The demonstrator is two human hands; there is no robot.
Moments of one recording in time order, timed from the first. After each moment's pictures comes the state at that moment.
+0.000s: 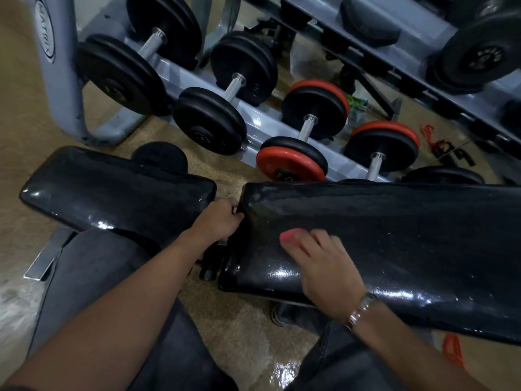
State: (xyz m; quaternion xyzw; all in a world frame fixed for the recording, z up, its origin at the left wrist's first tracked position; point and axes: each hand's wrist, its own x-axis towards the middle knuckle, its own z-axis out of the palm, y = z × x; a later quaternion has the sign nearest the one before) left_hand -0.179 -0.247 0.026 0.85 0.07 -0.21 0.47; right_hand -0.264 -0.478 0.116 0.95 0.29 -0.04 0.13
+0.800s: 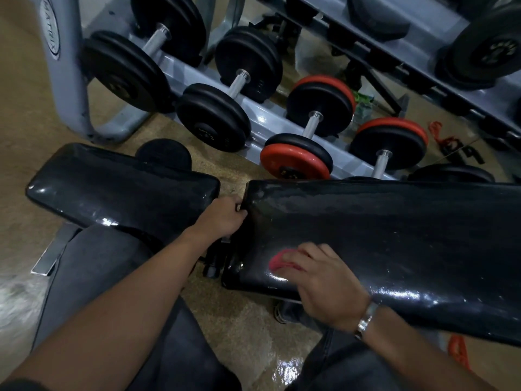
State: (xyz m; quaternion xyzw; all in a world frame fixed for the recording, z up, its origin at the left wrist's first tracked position) left_hand -0.177 -0.246 0.024 0.87 0.06 -0.19 0.45; right_hand -0.274 -0.479 0.115 0.92 0.39 -0.07 0.03
